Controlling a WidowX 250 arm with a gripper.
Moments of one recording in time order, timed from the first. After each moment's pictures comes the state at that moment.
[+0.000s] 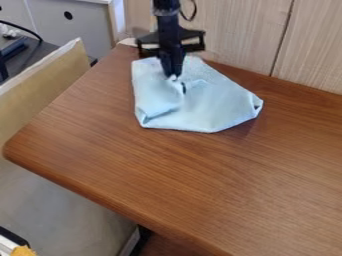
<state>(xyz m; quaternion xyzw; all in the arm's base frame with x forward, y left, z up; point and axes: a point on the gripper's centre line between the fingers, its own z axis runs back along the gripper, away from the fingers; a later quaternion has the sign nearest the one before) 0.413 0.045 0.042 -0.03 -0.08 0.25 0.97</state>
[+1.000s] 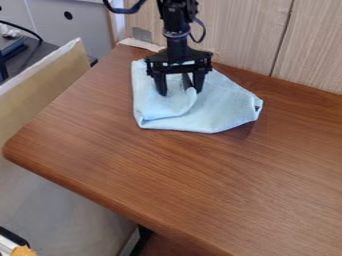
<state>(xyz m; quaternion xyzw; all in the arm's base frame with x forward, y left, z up) 0.409 0.034 0.022 -0.03 -0.06 0.23 0.97</state>
